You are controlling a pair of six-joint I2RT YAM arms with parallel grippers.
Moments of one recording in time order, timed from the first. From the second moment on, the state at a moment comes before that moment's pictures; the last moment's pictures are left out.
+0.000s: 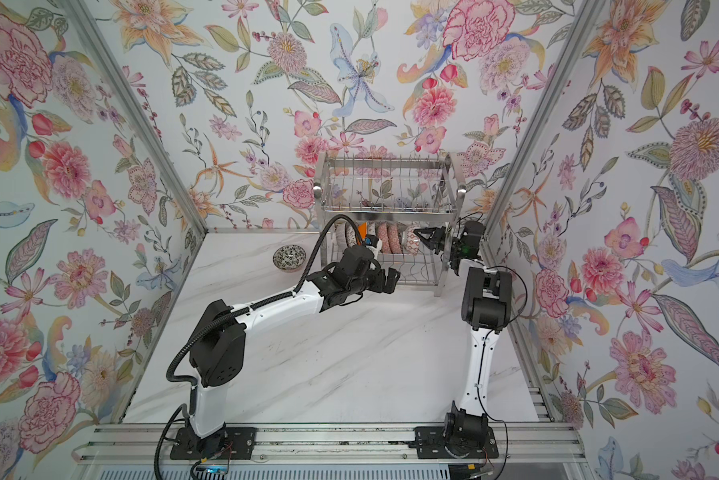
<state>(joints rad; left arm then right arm) -0.87 2.02 1.67 -0.18 -0.08 -0.45 -0.14 2.43 1.73 0.60 -1.20 1.05</state>
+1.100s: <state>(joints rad) -0.87 1.96 1.56 -0.13 -0.08 -0.45 -0.12 2.21 1.37 0.70 -1.12 1.10</state>
